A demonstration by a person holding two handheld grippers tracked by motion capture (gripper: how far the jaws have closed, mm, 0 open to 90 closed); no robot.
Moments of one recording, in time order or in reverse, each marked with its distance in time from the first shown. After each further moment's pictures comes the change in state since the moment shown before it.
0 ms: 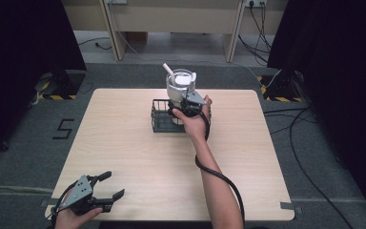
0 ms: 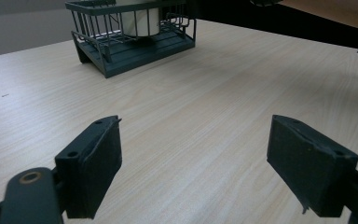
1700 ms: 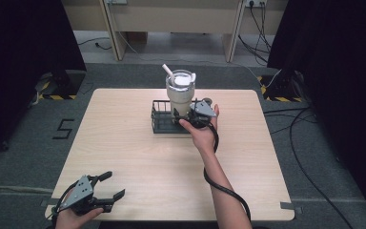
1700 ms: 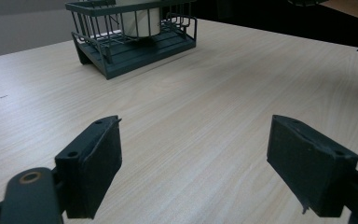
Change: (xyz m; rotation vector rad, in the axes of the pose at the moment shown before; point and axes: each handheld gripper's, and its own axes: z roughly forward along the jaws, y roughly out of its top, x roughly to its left) left arm -0.001 0.001 0.001 0.003 -0.001 0.007; right arm -0.004 -0.010 -0.055 -0.026 0.012 -0.014
